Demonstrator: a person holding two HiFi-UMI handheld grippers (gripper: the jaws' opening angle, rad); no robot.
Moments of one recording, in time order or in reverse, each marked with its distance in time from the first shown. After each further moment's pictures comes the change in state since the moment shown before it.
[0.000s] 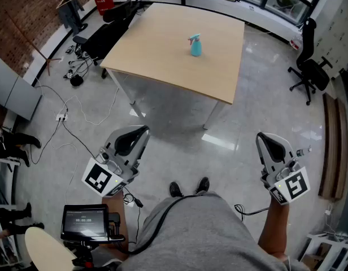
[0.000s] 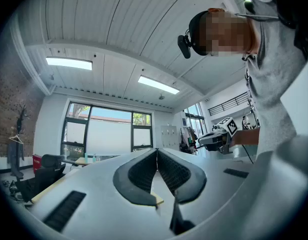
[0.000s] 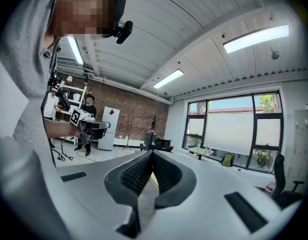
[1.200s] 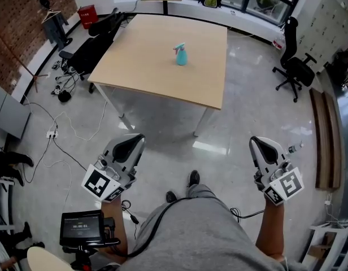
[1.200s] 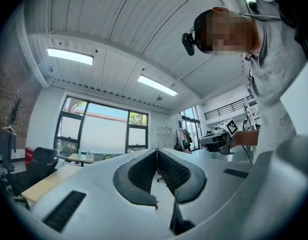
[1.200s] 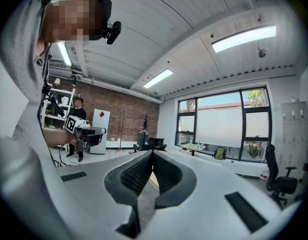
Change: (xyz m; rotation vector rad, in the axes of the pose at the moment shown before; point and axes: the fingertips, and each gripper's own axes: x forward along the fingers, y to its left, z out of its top) left arm -0.005 0.013 -0.009 -0.062 -0.008 -0.056; right arm -0.006 0.007 0.005 0.088 0.011 -0.097
